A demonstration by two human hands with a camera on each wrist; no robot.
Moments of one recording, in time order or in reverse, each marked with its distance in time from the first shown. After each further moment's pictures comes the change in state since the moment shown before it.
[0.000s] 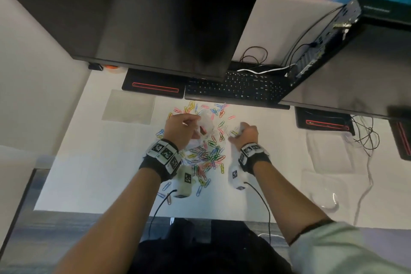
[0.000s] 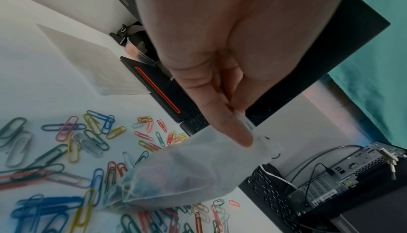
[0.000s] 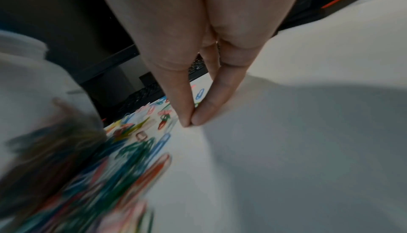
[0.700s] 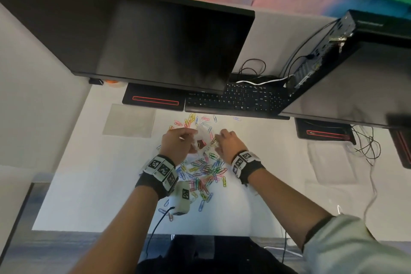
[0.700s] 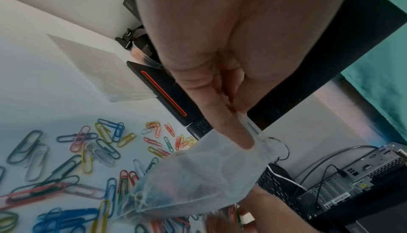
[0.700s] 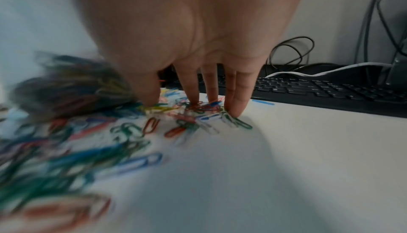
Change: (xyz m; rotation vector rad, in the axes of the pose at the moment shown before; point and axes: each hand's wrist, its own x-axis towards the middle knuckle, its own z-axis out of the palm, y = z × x) left_hand 0.004 -0.008 -0.011 -0.021 0.002 -0.010; right_hand 0.009 -0.028 0.025 -0.586 -0.066 -0.655
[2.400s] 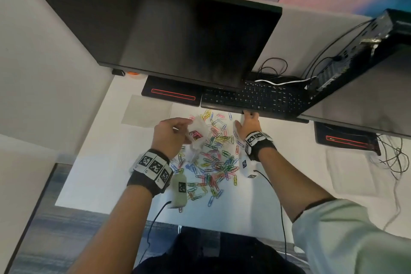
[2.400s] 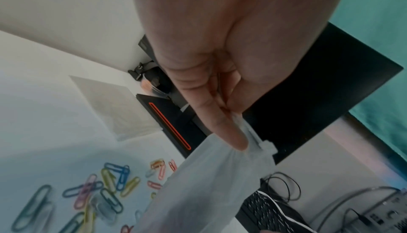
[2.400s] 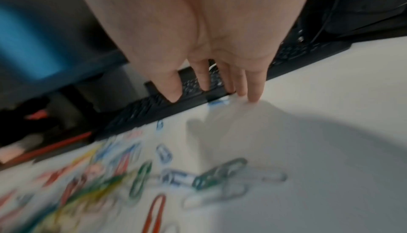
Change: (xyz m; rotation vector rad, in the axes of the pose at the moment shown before) left_hand -0.018 0.010 -0.046 -0.014 0.154 -0.014; right_hand 0.045 0.018 -0.028 0.445 0.045 0.456
